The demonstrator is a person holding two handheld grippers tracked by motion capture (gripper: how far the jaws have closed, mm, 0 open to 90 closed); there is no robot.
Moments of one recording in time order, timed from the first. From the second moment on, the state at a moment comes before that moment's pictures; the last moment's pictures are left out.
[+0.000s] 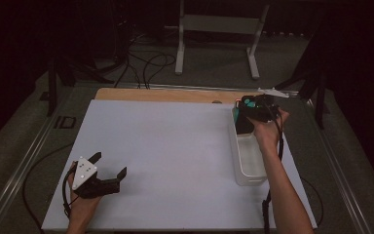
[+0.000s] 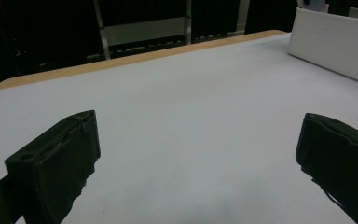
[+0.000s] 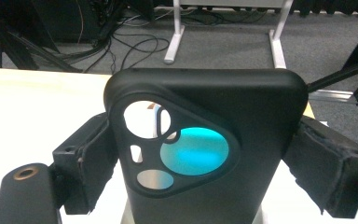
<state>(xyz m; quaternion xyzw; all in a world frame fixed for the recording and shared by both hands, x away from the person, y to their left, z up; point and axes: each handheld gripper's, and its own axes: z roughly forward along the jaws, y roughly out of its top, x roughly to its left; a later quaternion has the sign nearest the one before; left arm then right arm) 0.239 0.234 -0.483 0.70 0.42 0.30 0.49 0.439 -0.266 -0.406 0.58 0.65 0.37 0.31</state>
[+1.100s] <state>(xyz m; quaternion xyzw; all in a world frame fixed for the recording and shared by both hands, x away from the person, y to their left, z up) 0.237 0.234 -0.482 0.70 0.42 0.30 0.49 0.447 -0.260 -0.426 0.59 0.66 0.34 0.31</state>
